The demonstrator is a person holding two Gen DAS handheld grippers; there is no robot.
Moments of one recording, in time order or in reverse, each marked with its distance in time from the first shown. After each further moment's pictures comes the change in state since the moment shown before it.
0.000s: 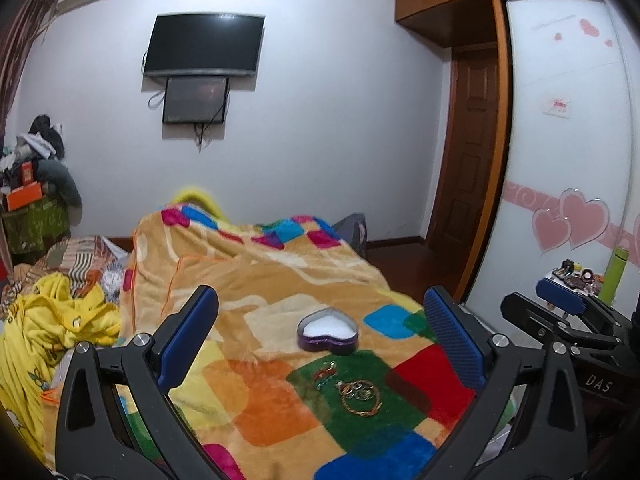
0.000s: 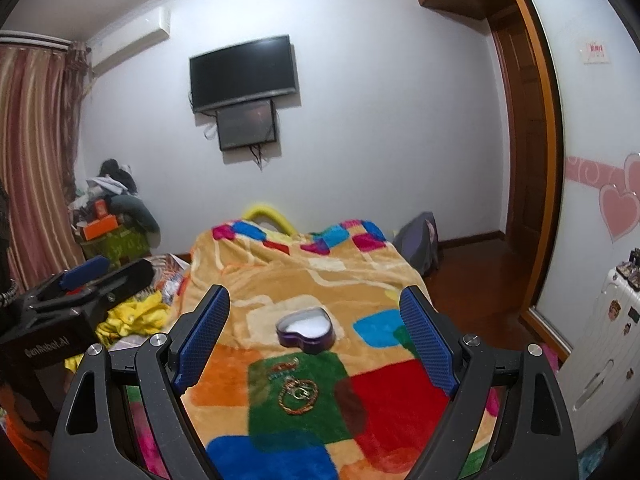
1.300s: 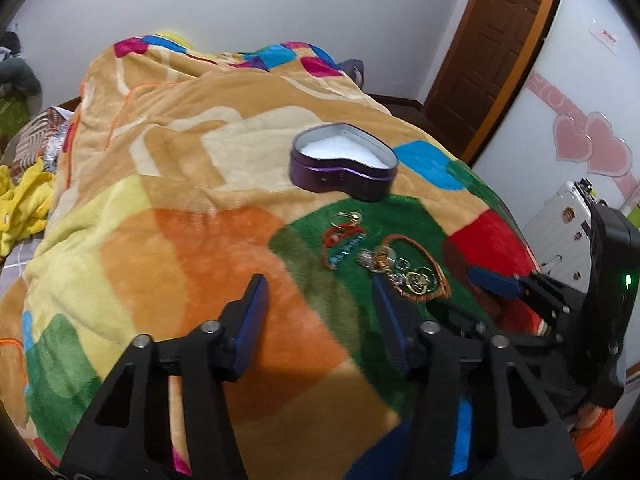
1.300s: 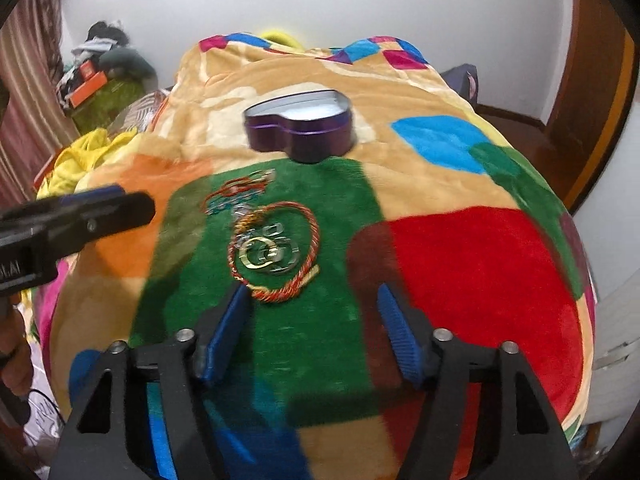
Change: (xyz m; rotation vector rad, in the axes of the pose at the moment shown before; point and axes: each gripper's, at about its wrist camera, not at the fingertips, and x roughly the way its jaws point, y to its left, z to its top) left arm 0.154 0.022 -0.110 -0.067 0.568 -0.098; right arm 0.141 -0.027 -0.113 -0.071 0.591 0.078
